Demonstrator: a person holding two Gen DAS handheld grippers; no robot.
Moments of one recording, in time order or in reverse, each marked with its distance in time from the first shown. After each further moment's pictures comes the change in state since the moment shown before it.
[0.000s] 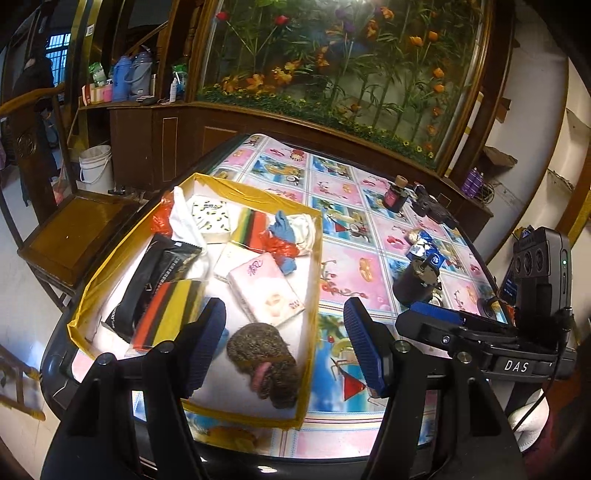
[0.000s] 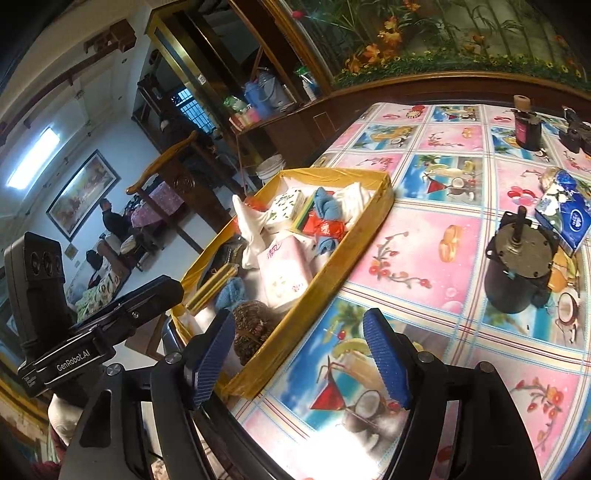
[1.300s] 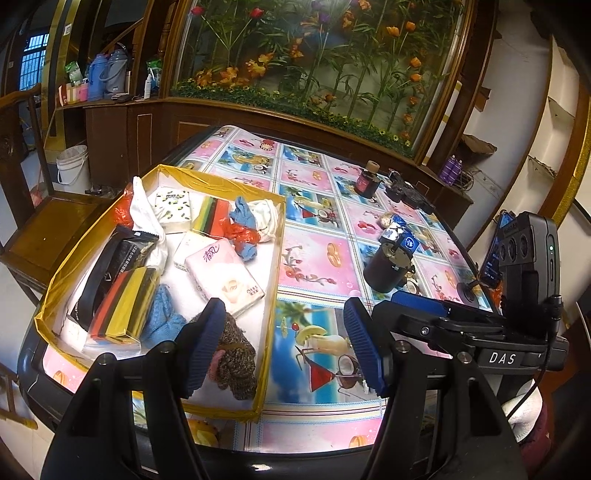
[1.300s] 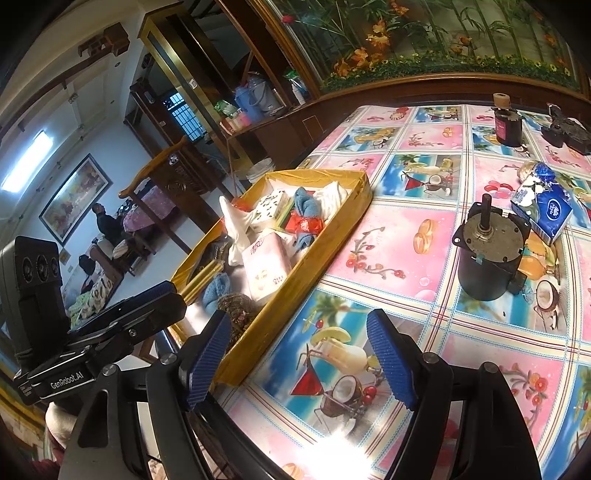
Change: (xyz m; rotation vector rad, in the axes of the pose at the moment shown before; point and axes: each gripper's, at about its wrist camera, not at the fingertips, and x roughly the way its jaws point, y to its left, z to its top) left arm 0.007 -0.023 -0.011 0.035 0.027 -0.084; right arm -0.017 -0.012 -0.009 0.007 -0.002 -0.031
